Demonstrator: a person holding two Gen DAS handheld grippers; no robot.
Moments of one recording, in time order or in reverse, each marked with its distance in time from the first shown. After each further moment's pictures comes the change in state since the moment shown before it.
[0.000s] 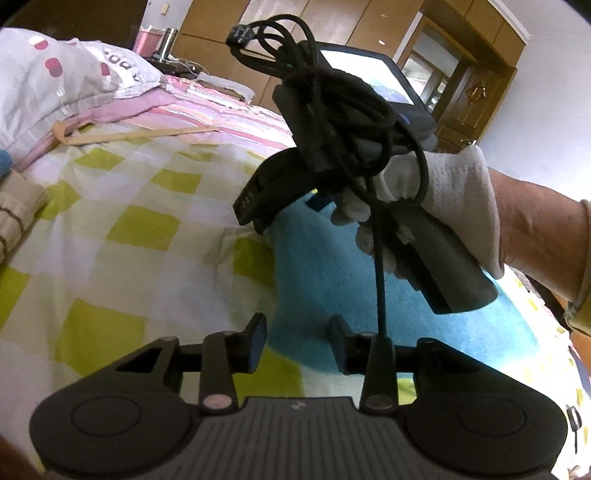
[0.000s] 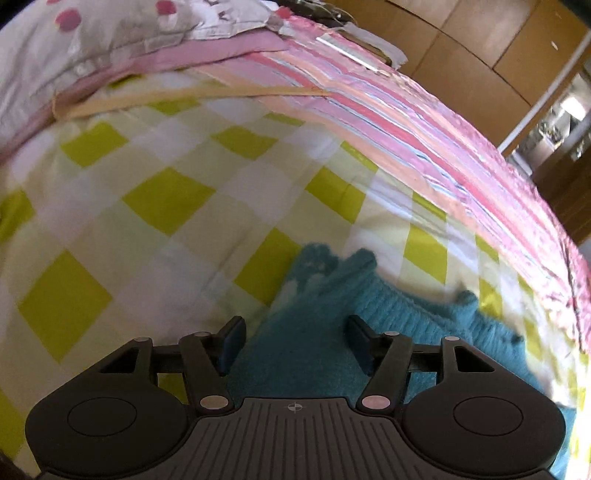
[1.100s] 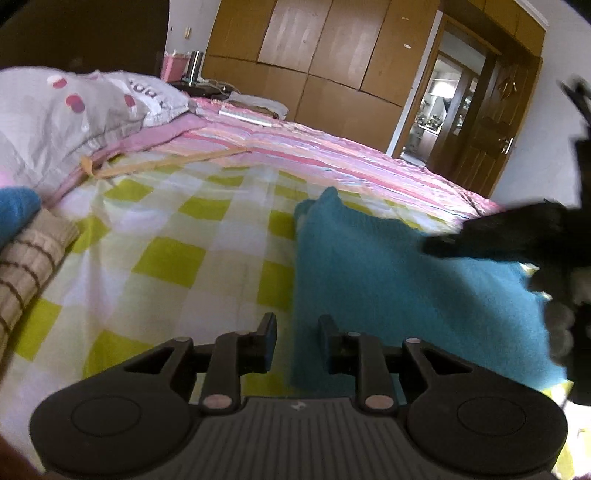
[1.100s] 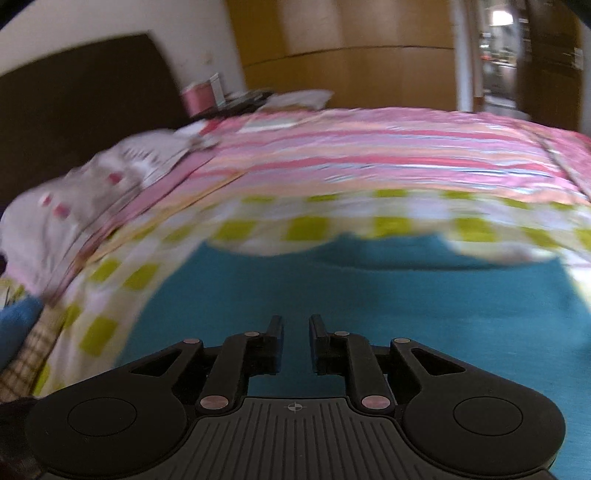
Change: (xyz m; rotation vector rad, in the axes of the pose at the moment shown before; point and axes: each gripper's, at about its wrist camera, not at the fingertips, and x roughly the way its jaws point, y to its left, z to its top) left arm 0.005 -0.015 0.012 0.037 -0.045 0.174; right arm -0.068 -0.145 -0.120 0.473 -0.264 0.297
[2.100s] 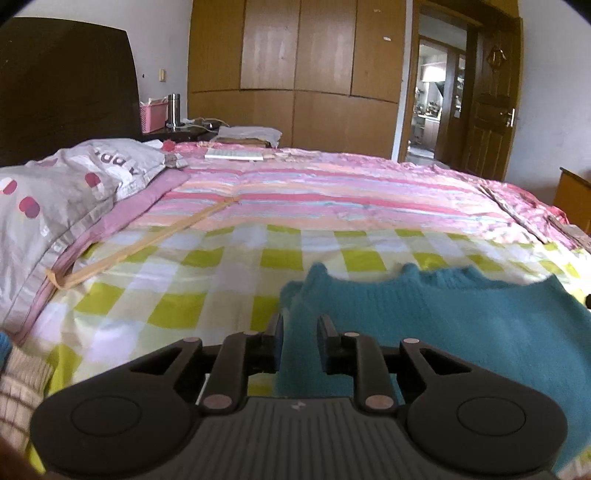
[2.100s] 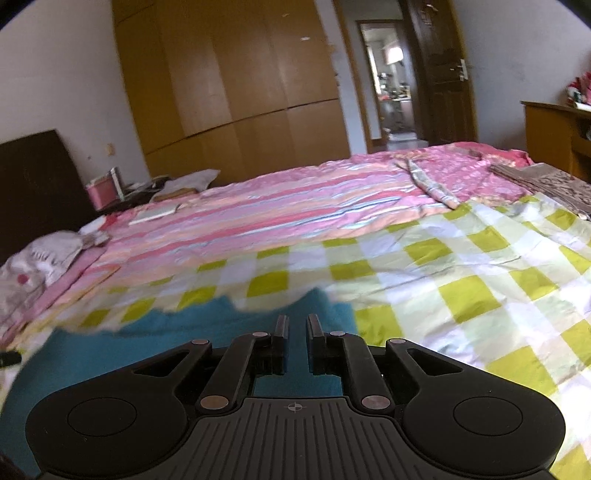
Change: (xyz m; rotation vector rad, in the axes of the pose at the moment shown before) left arm 0.060 -0.054 0.072 0.195 -0.048 0.112; right arm -0.080 -0.202 -0.042 0.216 -0.270 -0.239
